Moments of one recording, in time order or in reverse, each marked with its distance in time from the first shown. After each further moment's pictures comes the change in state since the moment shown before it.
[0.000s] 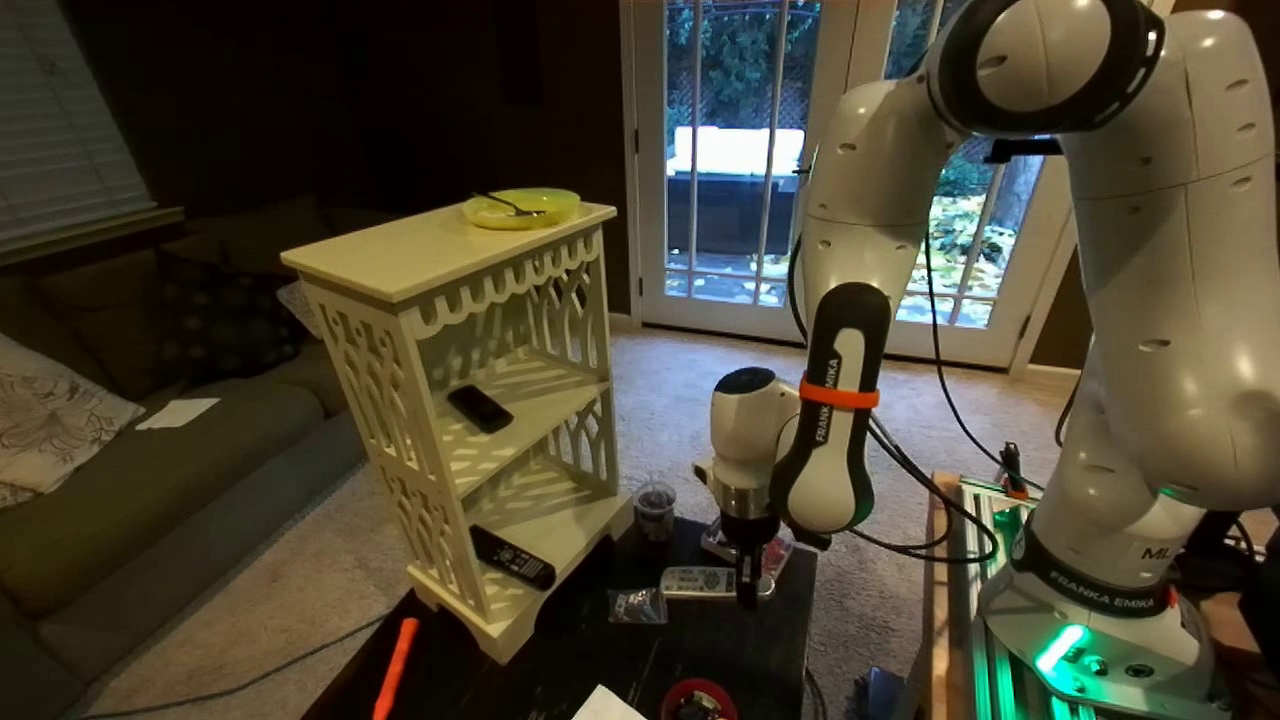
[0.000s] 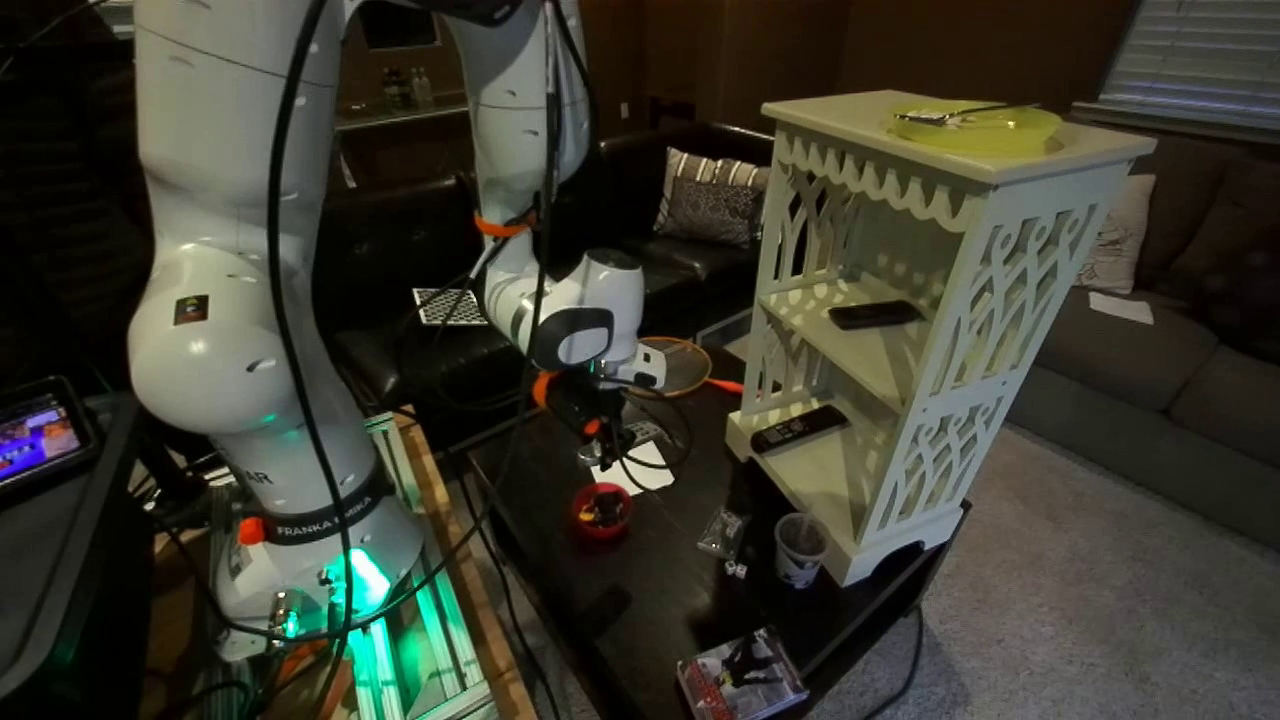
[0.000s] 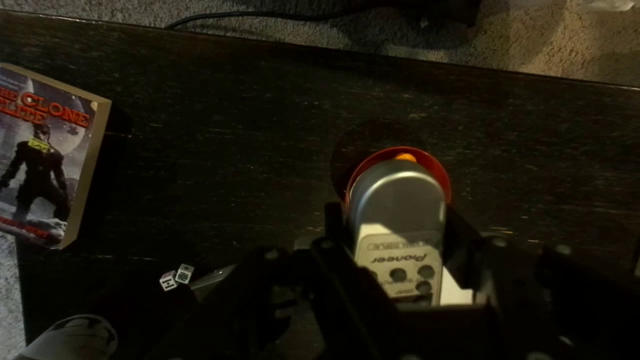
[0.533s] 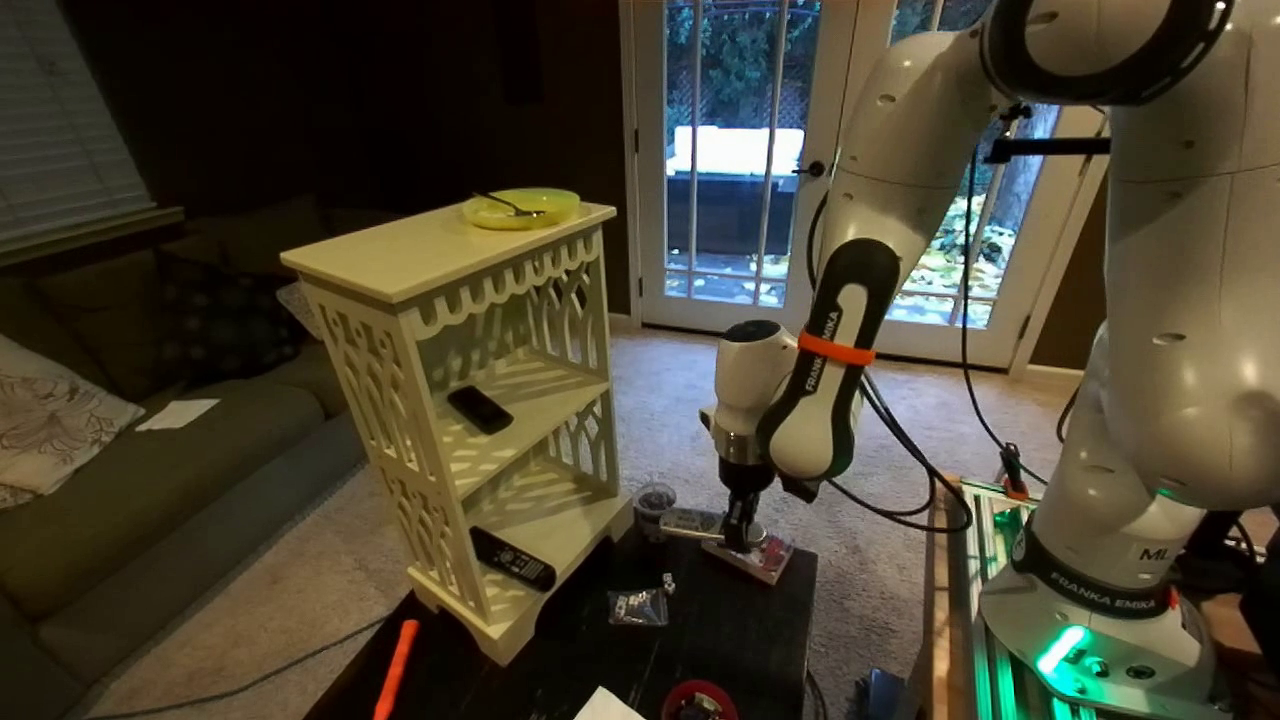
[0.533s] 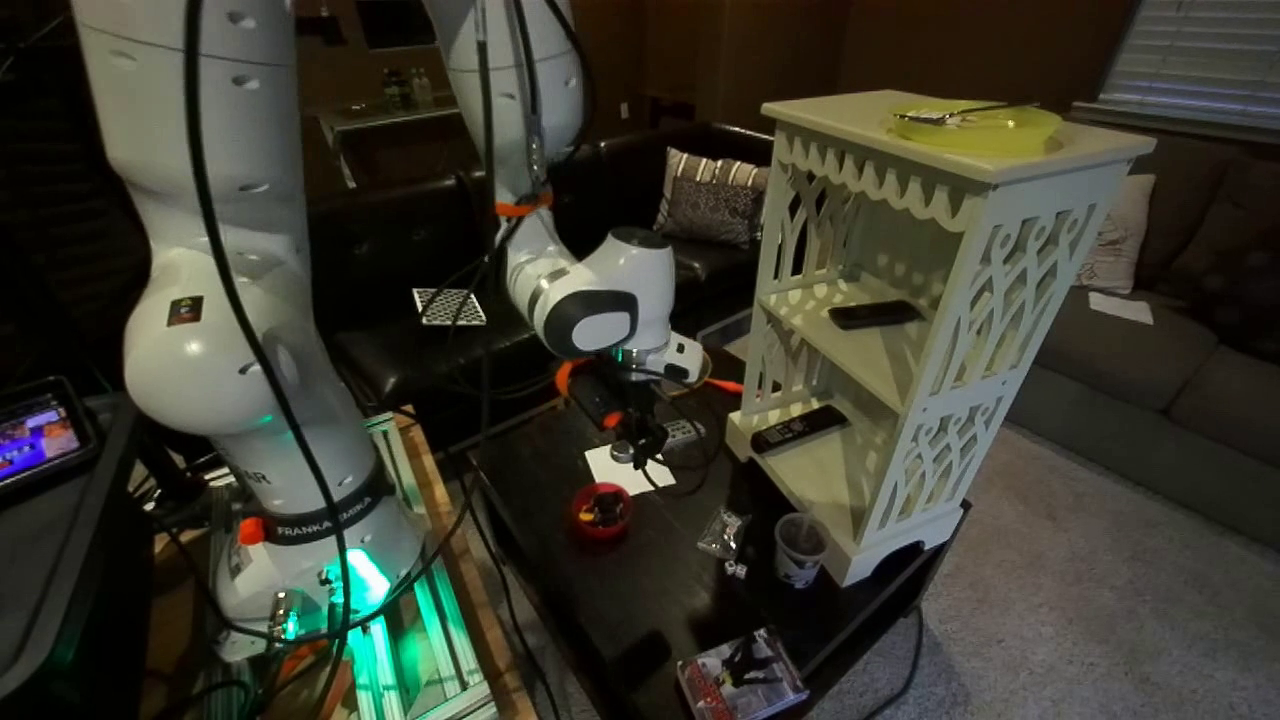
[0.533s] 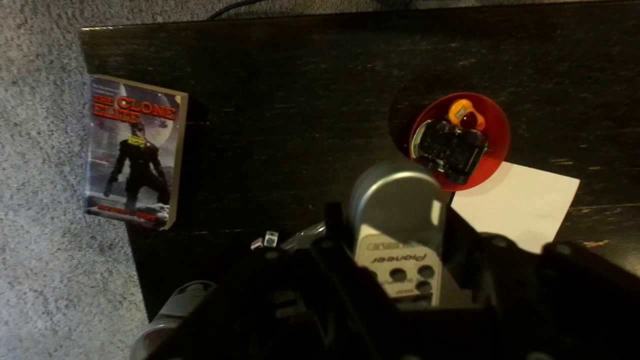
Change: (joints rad) arm -0.036 -0.140 -0.086 -0.006 0.040 -0.071 0.006
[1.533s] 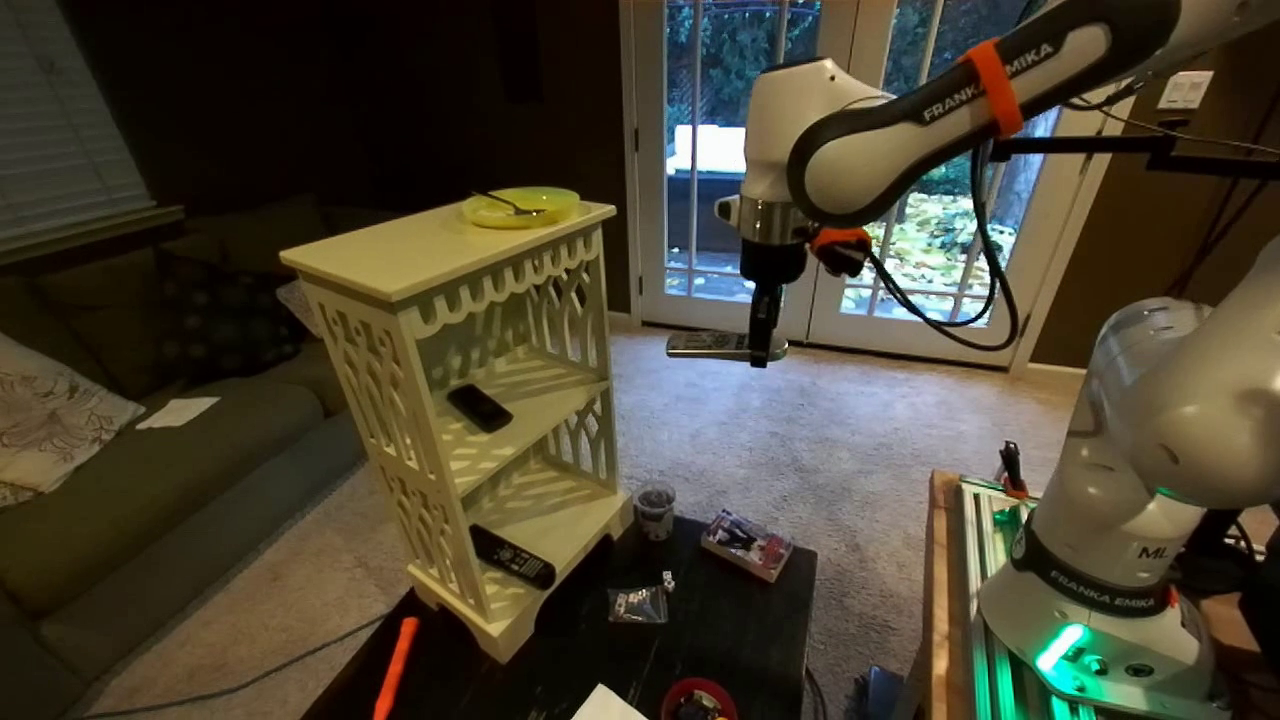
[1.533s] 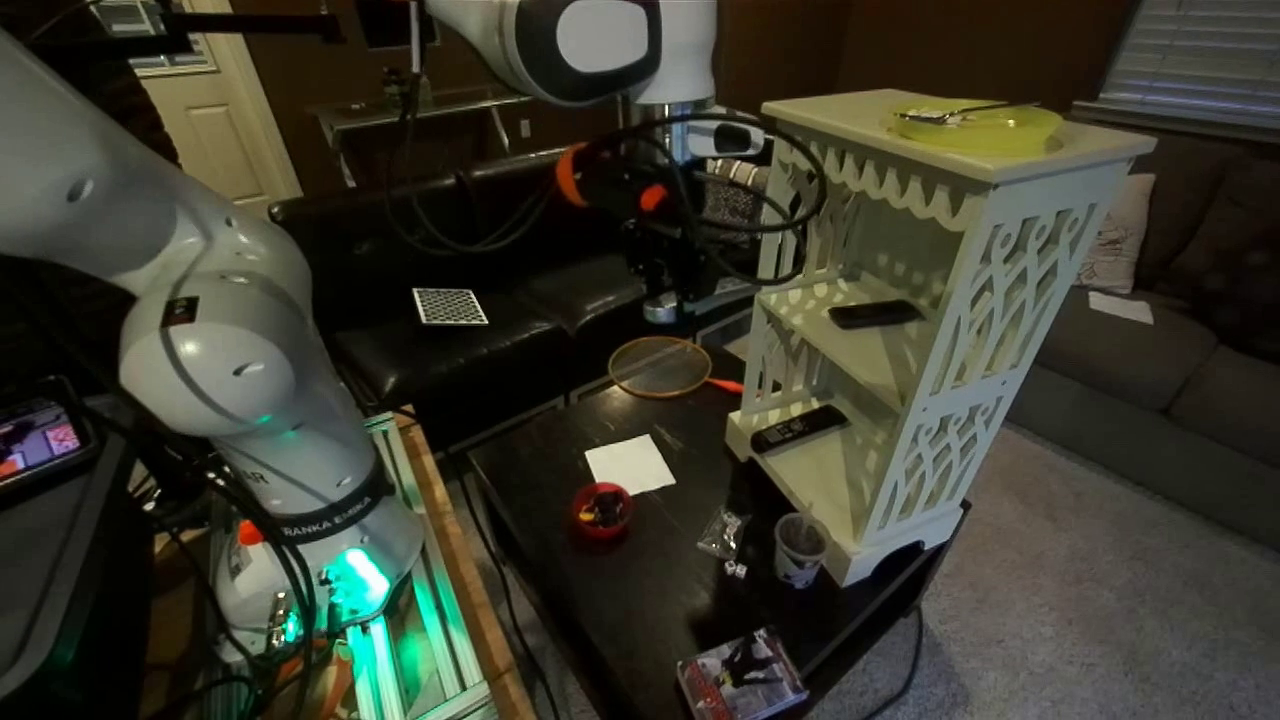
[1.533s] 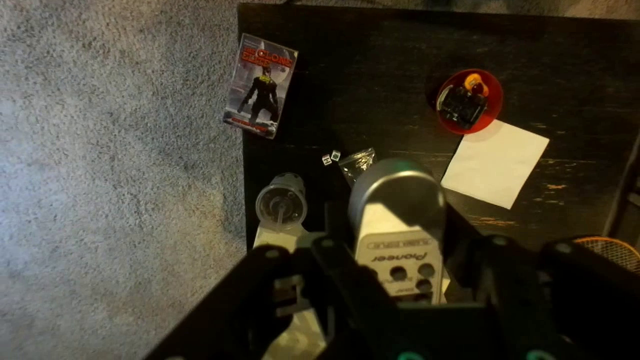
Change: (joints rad) arm -0.018 -0.739 -0.115 0.129 -0.095 -0.792 -0.174
